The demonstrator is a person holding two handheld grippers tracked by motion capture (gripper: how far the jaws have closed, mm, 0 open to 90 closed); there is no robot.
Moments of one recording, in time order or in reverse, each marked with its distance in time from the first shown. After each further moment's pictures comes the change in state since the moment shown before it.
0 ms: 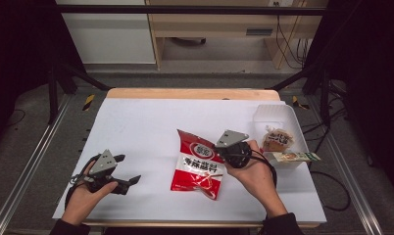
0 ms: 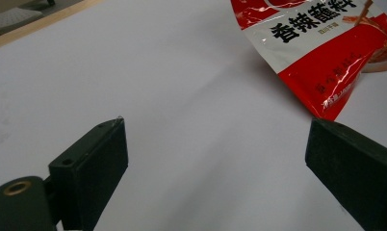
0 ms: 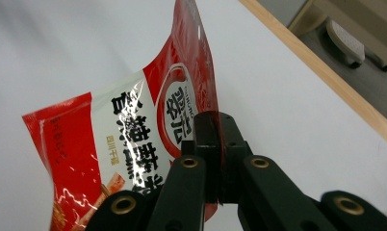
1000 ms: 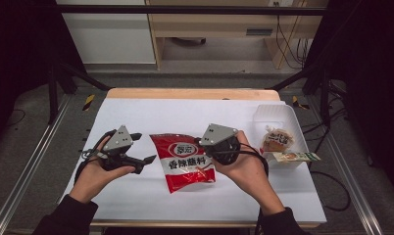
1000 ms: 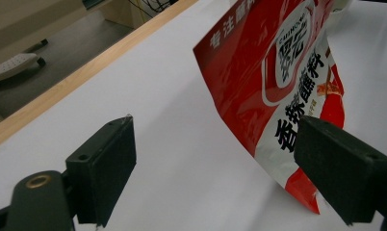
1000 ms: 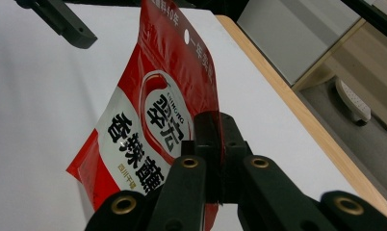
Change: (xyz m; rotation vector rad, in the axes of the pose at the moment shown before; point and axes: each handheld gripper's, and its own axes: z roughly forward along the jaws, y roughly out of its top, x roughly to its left) left arm -0.006 0.089 0.001 -0.046 -0.032 0.113; right arm 0.021 0.057 -0.025 -0.123 0.064 -0.129
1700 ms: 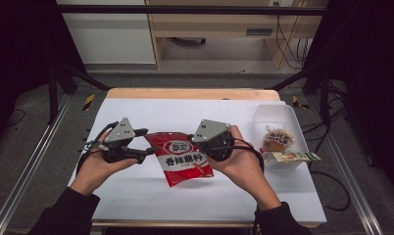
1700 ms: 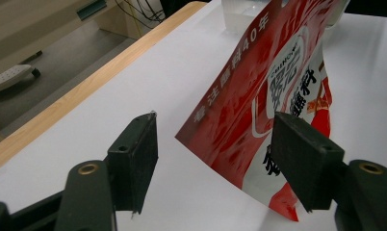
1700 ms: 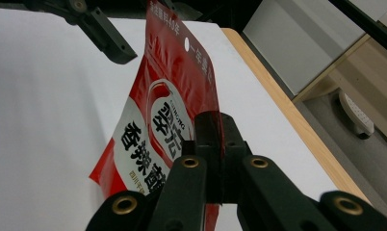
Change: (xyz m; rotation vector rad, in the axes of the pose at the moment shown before) left arm 0.007 0.019 0.002 -0.016 -0.025 0.016; right arm 0.001 0.021 0.001 -0.019 0.023 -0.034
